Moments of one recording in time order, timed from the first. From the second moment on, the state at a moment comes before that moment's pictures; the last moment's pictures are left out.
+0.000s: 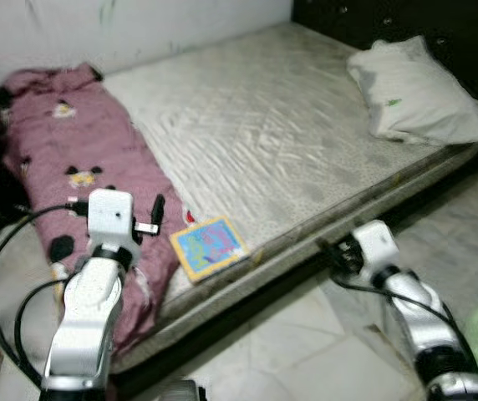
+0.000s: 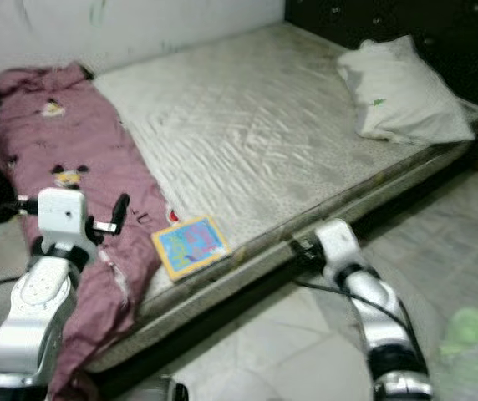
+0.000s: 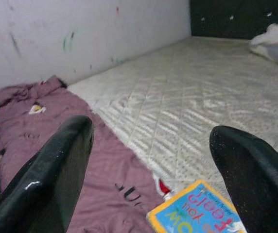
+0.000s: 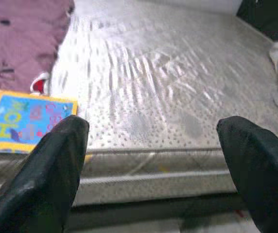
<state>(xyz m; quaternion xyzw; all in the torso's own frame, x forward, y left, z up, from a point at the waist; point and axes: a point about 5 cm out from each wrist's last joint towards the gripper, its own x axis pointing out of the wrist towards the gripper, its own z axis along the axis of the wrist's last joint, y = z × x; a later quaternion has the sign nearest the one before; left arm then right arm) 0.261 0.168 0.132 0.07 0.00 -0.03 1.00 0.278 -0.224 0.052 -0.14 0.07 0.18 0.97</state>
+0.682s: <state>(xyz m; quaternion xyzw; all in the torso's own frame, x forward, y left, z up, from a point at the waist) 0.265 0.171 0.132 0.07 0.00 -0.02 1.00 0.247 -0.134 0.119 -0.02 -0.01 0.28 0.96</state>
